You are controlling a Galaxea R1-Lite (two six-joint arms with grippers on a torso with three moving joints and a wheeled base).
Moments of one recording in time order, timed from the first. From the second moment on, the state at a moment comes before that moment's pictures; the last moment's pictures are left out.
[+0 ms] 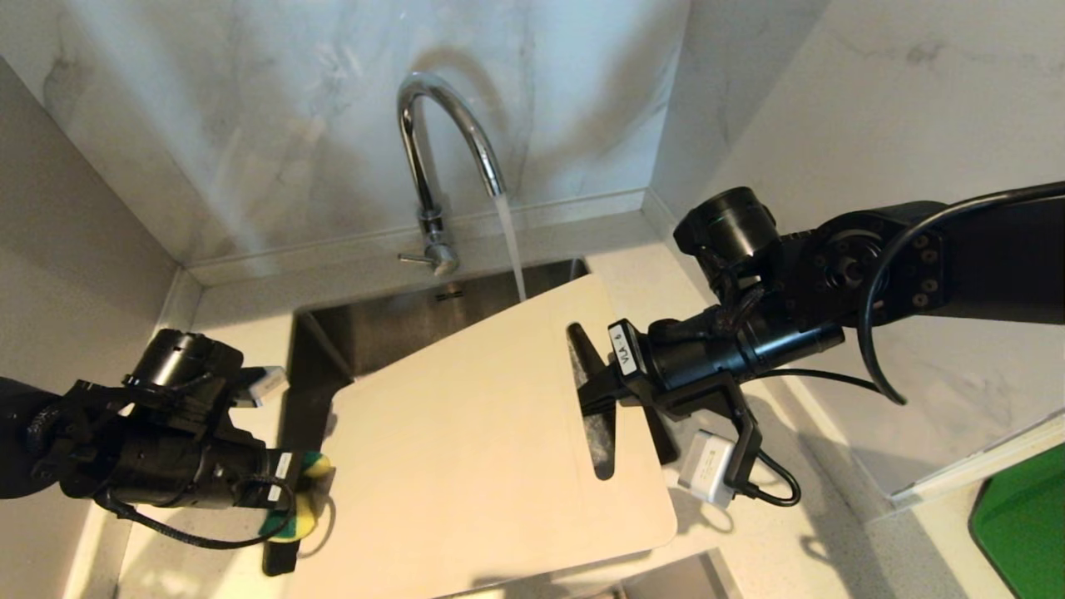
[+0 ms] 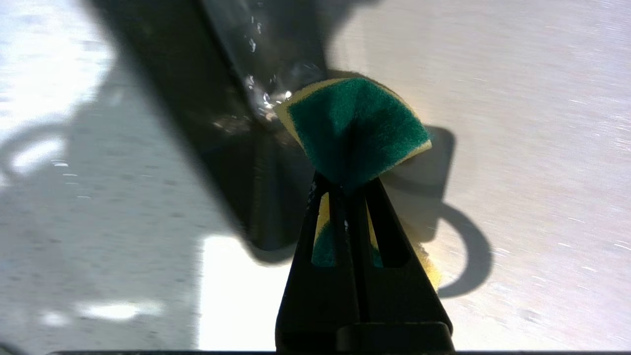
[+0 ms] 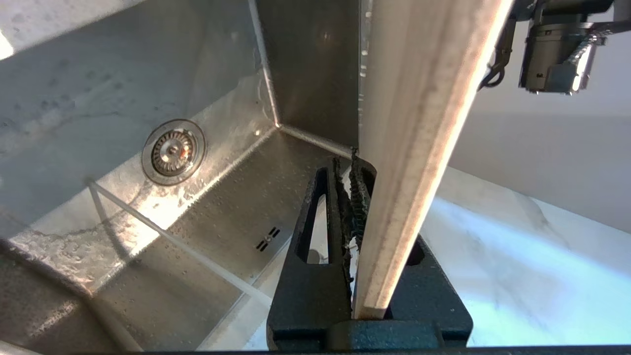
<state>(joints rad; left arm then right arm) -0.27 1.69 -0.82 0.04 -0.04 -0.18 0.41 1.84 -1.51 0.51 0.78 -2.74</state>
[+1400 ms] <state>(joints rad) -1.00 1.58 -1.32 0.57 0.31 -0.53 0.40 1.83 -1.51 0.51 0.77 -2.74</state>
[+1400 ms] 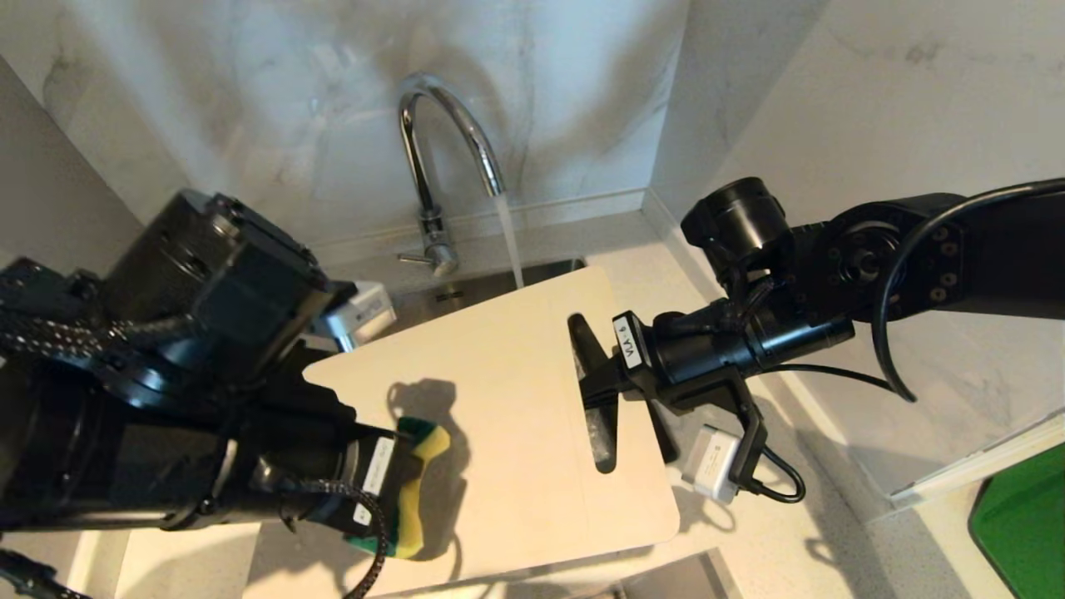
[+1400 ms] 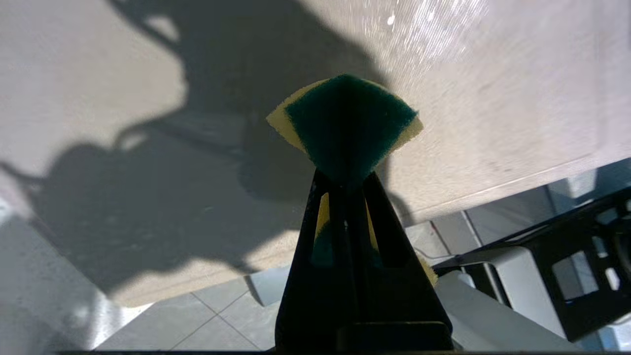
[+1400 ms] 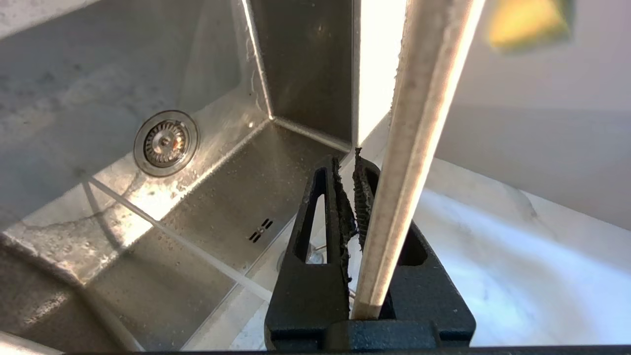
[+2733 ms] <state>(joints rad) -0.65 1.51 -0.64 -0.01 0.22 -0.54 0.40 1.82 -1.53 0.49 0.78 -2.74</state>
